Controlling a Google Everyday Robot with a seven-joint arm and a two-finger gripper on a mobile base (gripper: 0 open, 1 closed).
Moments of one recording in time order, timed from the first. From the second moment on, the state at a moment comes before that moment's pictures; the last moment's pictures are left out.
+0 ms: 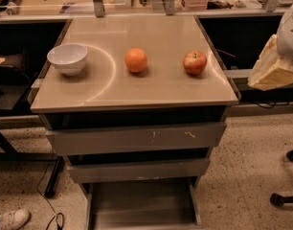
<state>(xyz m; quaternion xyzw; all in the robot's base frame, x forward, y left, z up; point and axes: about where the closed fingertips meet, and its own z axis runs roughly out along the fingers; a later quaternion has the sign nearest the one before) 0.439 -0.215 0.982 -0.60 0.78 -0.04 0.17</state>
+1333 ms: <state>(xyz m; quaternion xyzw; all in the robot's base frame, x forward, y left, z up) 0.325 -0.184 0.802 -0.54 0.84 0.01 0.07</state>
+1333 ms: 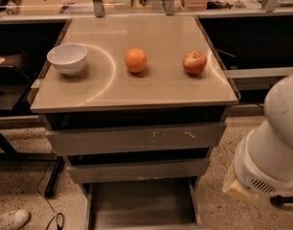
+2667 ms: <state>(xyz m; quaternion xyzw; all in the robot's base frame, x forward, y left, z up) 0.296 -0.179 0.662 -0.53 0.85 0.05 0.01</state>
